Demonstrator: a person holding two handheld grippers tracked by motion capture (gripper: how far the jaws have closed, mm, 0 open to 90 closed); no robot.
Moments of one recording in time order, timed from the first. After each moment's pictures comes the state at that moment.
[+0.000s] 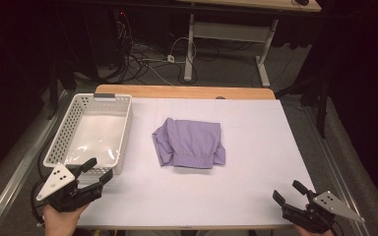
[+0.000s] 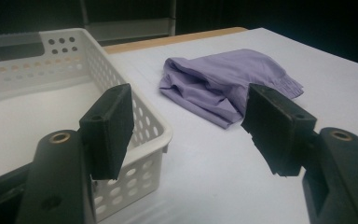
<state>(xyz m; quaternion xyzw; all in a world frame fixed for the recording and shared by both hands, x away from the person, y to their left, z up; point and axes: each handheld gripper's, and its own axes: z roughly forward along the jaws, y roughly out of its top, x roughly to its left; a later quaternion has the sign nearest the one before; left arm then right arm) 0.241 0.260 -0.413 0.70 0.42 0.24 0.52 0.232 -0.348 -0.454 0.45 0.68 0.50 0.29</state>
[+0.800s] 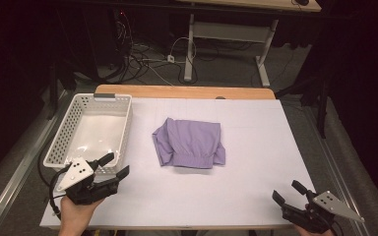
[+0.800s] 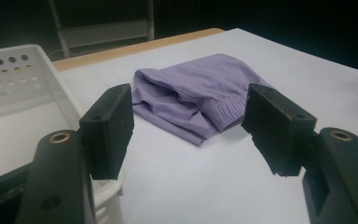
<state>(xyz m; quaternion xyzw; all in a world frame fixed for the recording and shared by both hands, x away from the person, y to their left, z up) 0.257 0.226 -0.404 0.73 0.38 0.22 0.53 0.233 -0.348 -0.455 0.45 0.68 0.51 0.28</state>
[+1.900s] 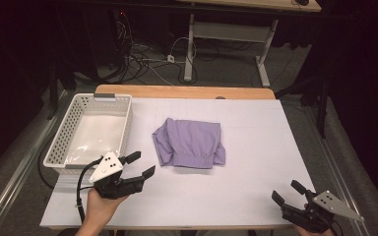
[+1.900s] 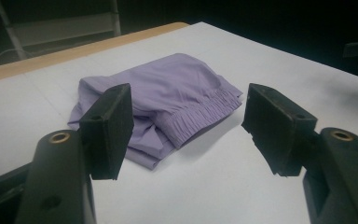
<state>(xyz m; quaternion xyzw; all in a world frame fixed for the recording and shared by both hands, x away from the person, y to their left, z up) 0.276 0.174 -0.402 0.75 0.34 0.18 0.53 0.234 -0.348 -0.455 0.45 0.68 0.51 0.27</state>
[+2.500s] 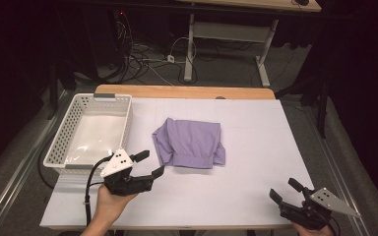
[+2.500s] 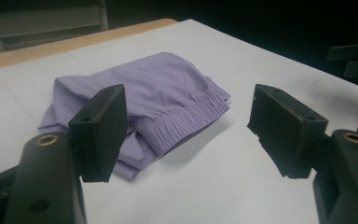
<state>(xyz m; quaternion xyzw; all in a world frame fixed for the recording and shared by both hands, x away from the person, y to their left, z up) 0.287 0.155 -0.404 0.76 0.34 0.15 0.54 0.241 -0.344 -0.455 0.44 0.69 0.51 0.27</state>
